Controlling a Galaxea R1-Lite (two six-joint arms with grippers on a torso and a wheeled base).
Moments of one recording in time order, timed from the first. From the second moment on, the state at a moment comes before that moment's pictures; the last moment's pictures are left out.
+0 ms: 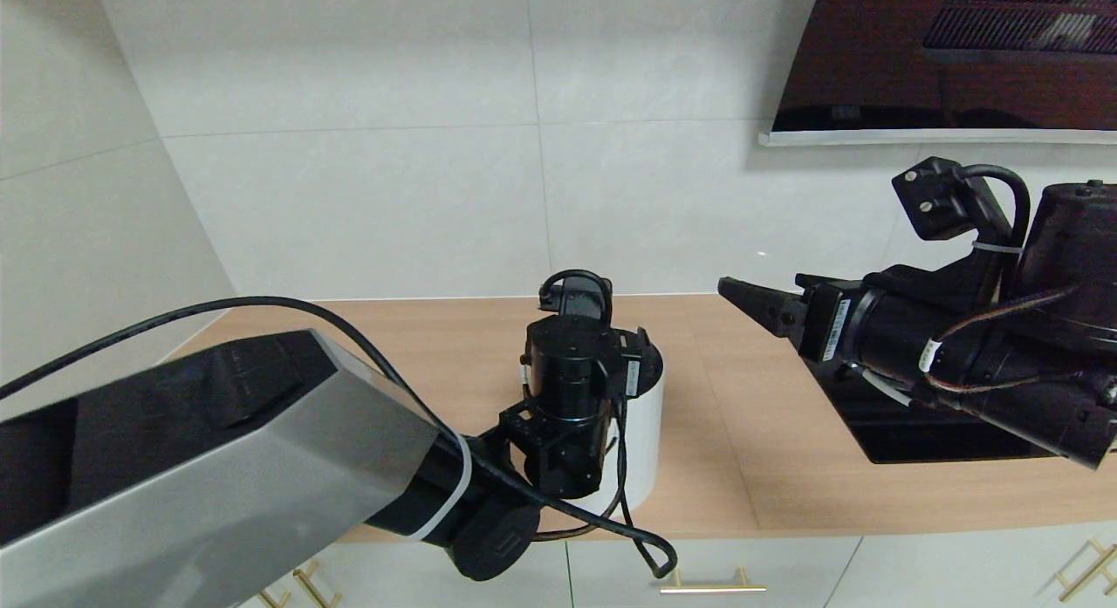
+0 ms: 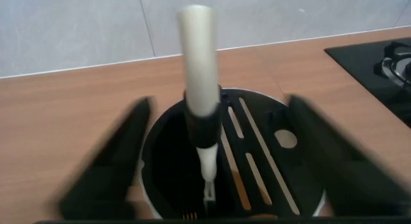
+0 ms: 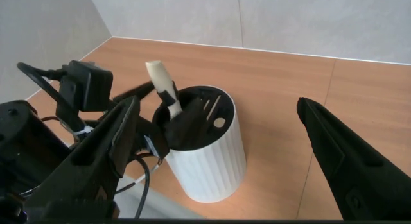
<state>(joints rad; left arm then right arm) -0.79 2.20 -1.07 -1.05 0.66 -0.04 0.61 1.52 -0.78 -0.70 -0.09 0.20</state>
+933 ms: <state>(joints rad) -0.65 1.80 -0.98 -1.05 0.61 -0.05 0.53 1.46 -0.76 -0.70 -0.09 0.20</state>
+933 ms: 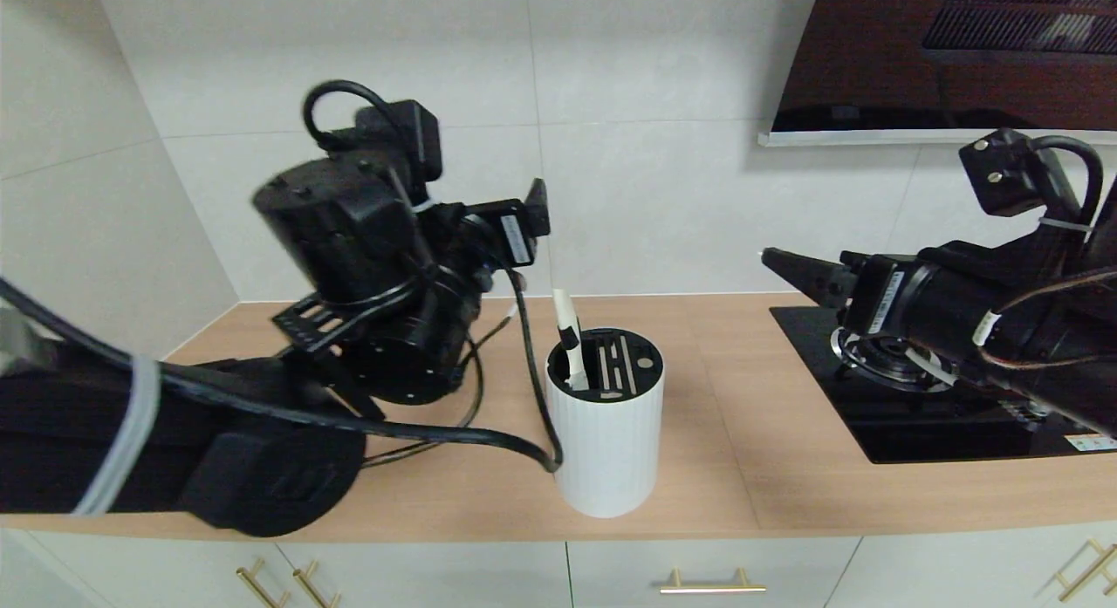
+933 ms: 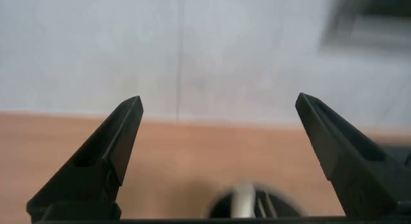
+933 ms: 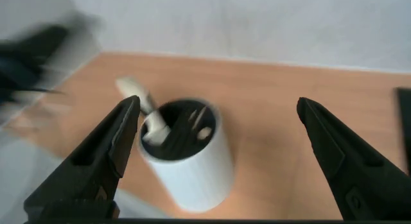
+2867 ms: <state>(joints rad) 0.01 0.00 -0.11 0.06 0.28 -0.04 0.00 0.00 -0.10 -0.01 -0.15 0.05</state>
